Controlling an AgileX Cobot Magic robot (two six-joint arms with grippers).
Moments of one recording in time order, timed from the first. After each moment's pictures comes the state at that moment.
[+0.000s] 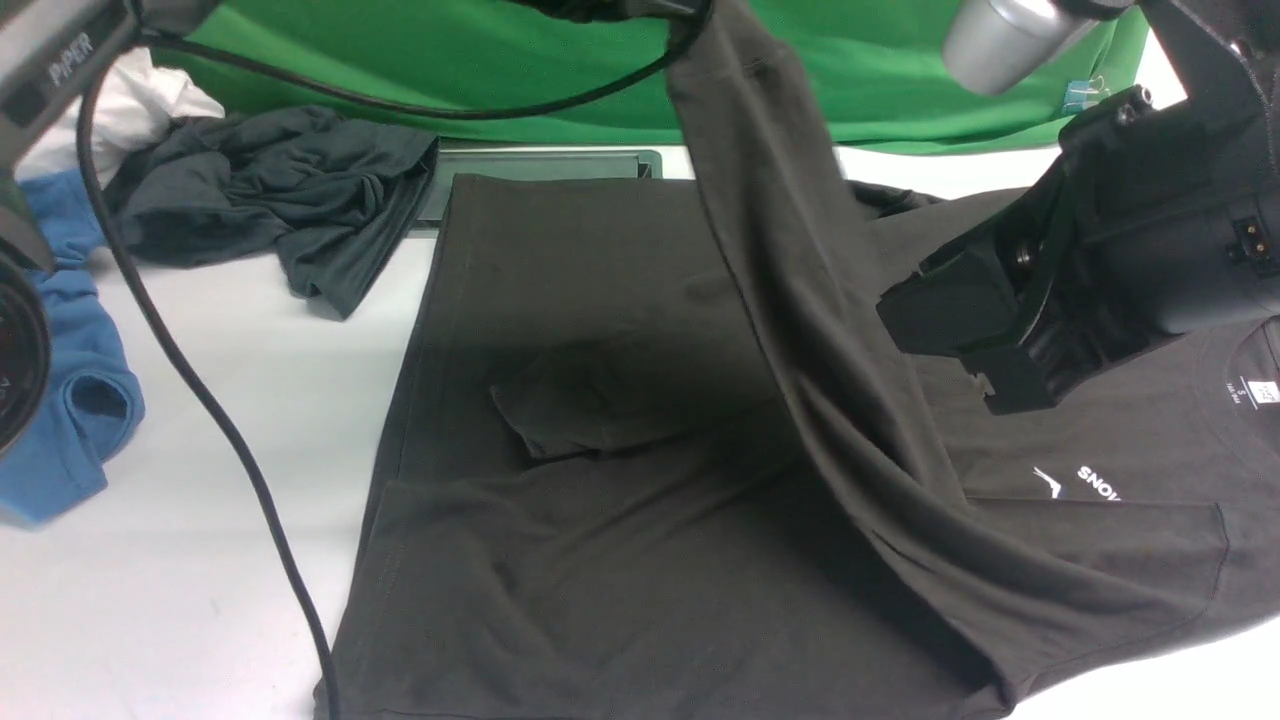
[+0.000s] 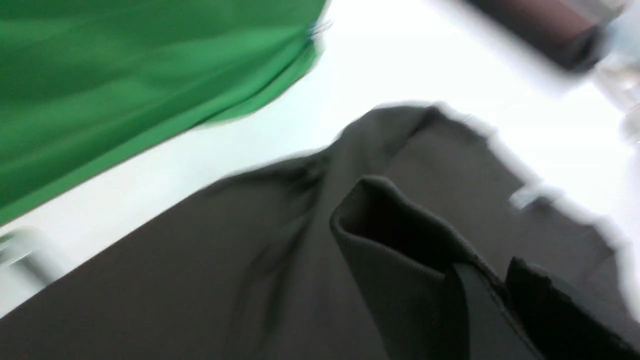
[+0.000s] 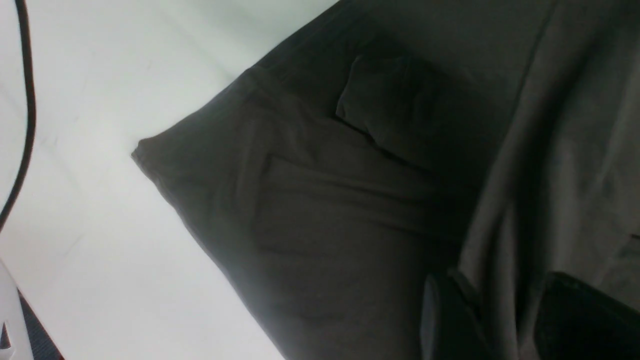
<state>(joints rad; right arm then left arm) 0.65 1.21 -1.24 0.13 0.94 -0.17 -0.18 2.11 -2.06 -0.87 0.99 0.76</state>
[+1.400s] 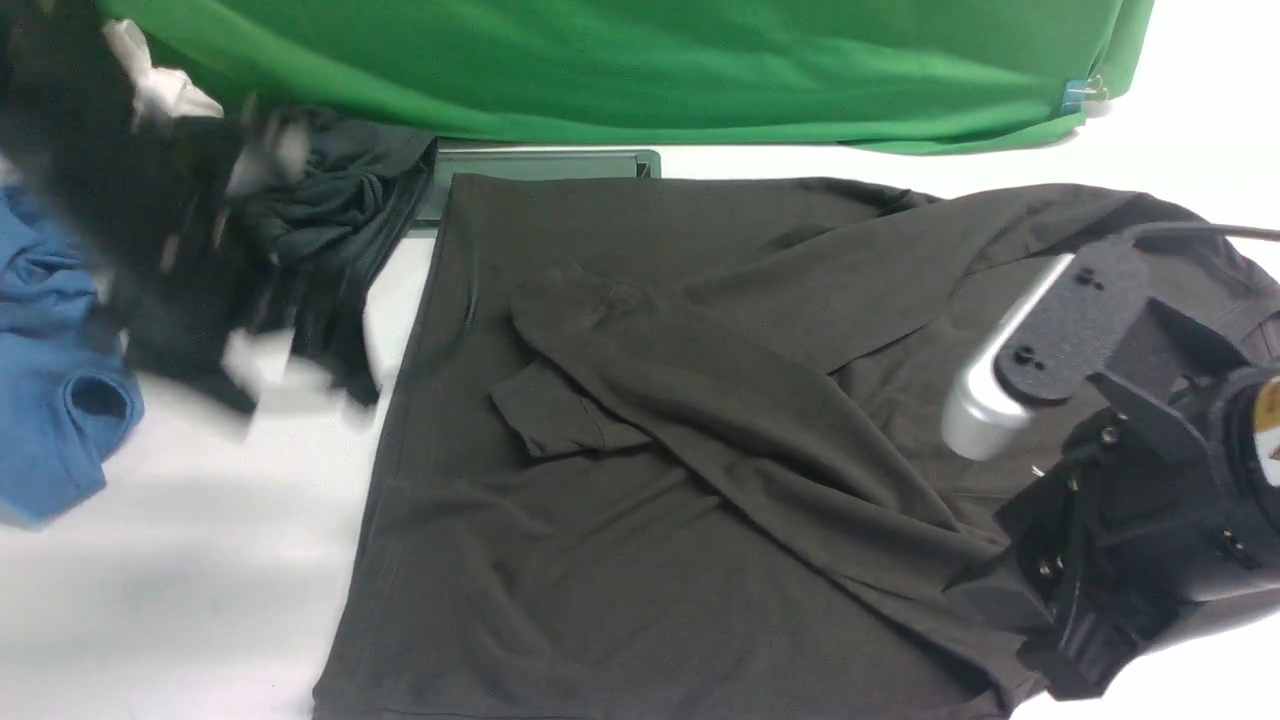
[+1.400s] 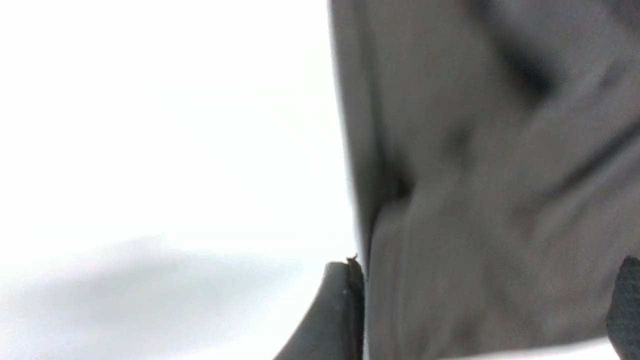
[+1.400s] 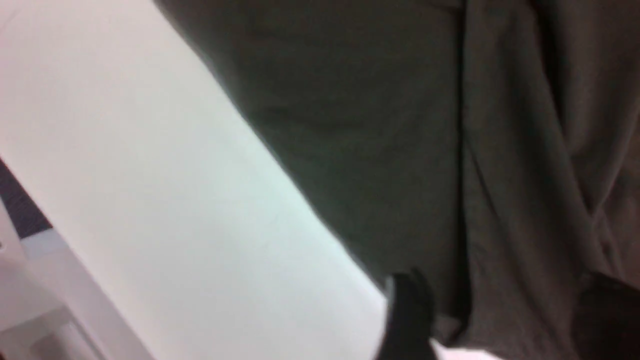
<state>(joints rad) 0.65 1.13 -0.90 0.12 0.92 -0.23 0.01 1.59 -1.16 -0.24 1.18 0.10</state>
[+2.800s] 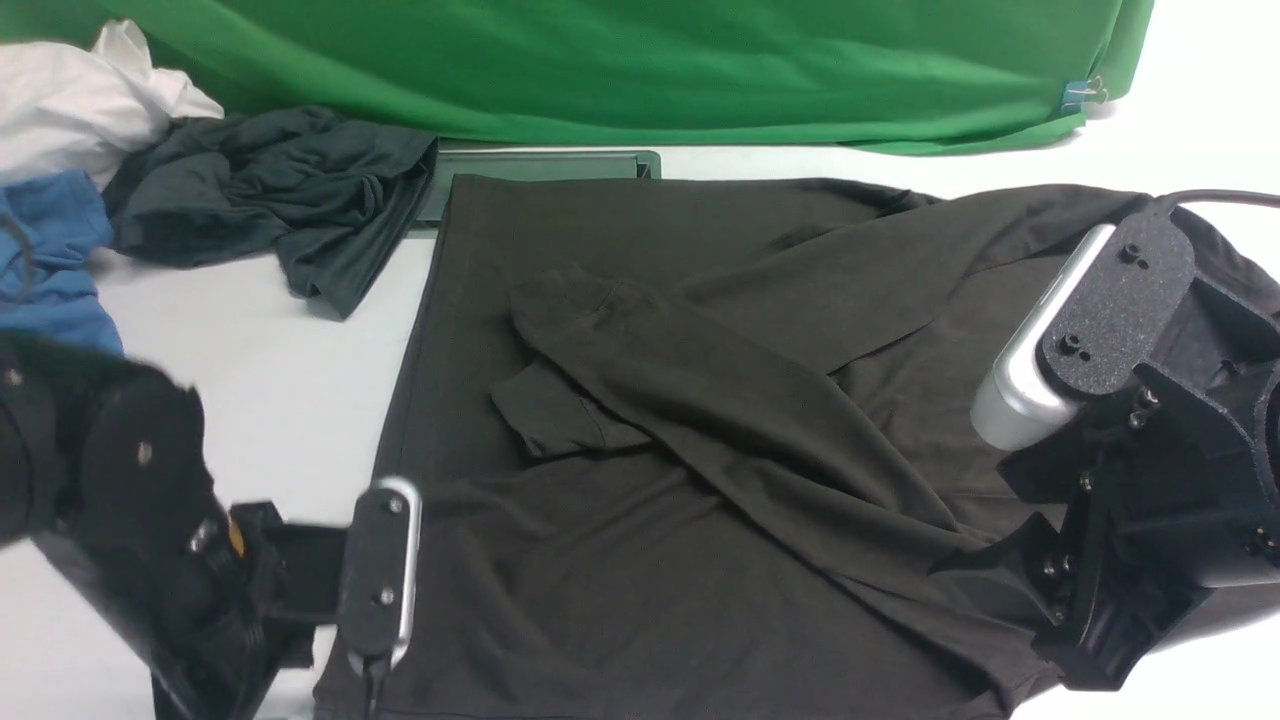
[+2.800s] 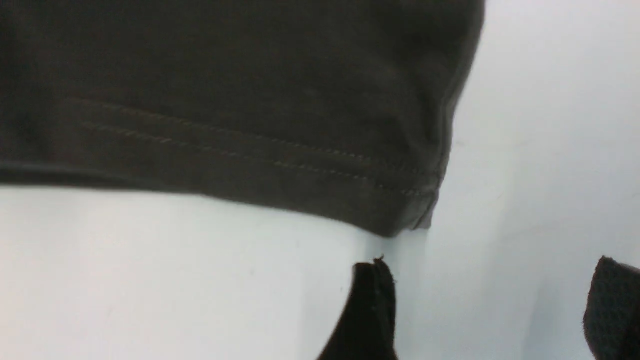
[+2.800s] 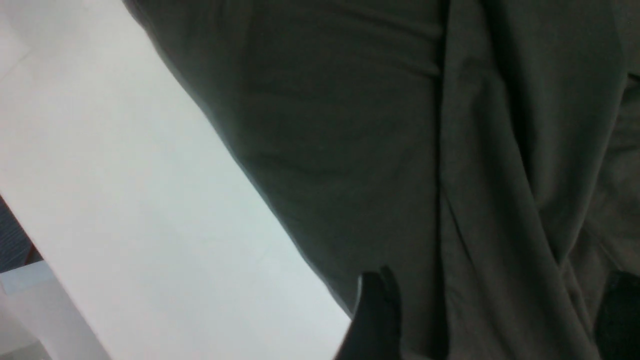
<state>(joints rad) 0.65 1.09 -0.88 0.12 0.85 -0.27 -0.28 1.39 -0.66 -0.02 0.90 1.20</state>
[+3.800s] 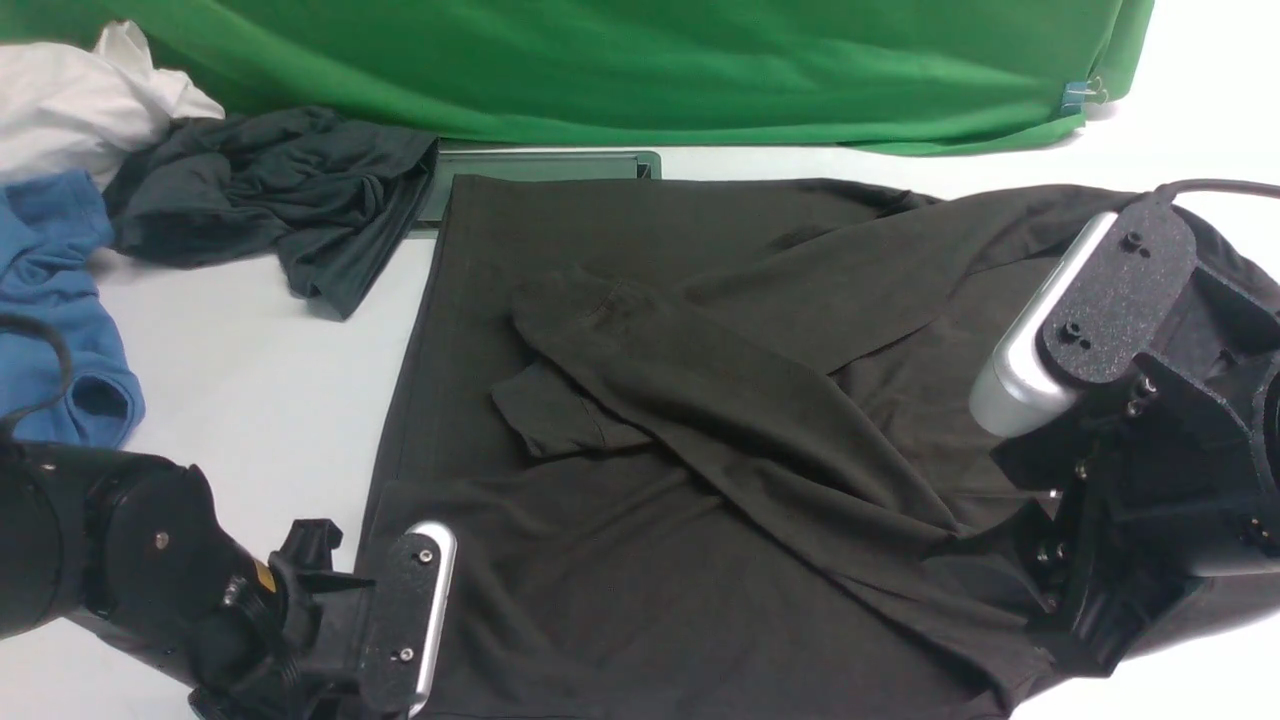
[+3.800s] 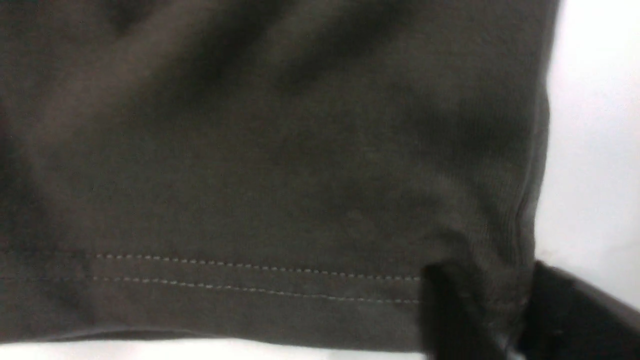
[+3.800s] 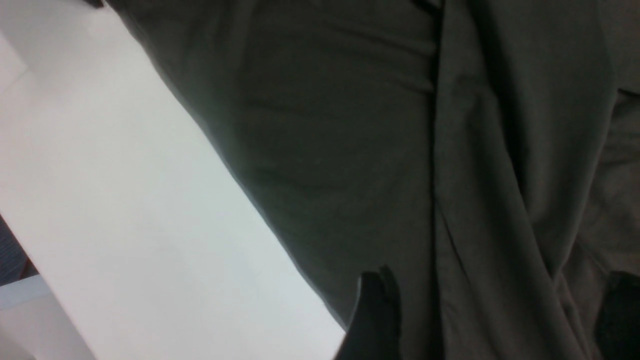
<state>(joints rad) 0.65 1.09 -0.88 0.12 0.81 -0.27 -0.28 1.45 -0.54 -0.14 0.58 1.43</state>
